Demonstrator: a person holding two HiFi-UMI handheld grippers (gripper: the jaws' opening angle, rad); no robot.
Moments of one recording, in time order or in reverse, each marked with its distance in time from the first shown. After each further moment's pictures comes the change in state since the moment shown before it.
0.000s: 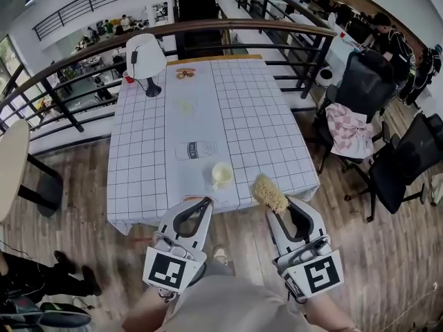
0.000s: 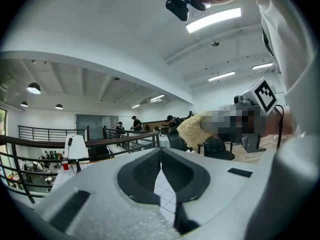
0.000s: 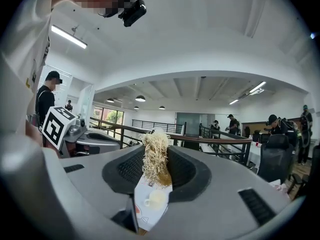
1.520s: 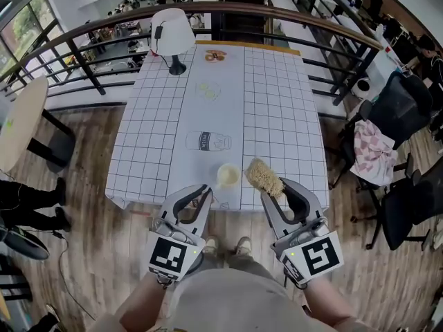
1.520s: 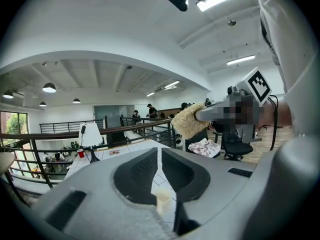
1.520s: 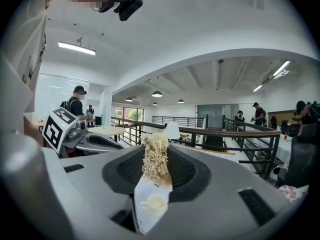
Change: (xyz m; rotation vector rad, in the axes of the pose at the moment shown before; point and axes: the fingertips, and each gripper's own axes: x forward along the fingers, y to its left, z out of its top) left arm 0.068 0.032 -0.043 0.010 0.148 0.190; right arm 0.093 -0.056 -0.032 0.029 0.055 0.276
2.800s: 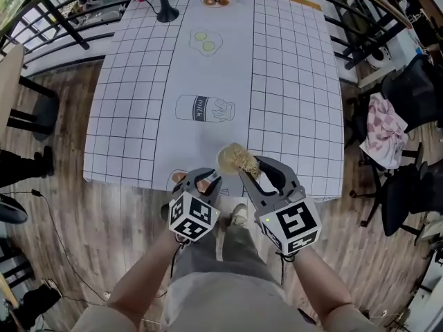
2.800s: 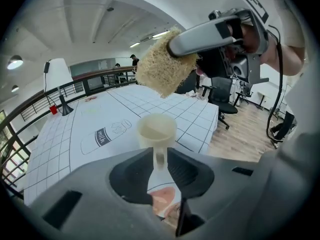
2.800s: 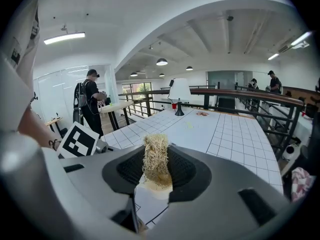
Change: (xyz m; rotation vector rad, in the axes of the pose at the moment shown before) left arm 0.118 -0.005 -0.265 0.009 0.557 -0.228; right arm 0.136 -0.008 -0.169 0.085 0.361 0.137
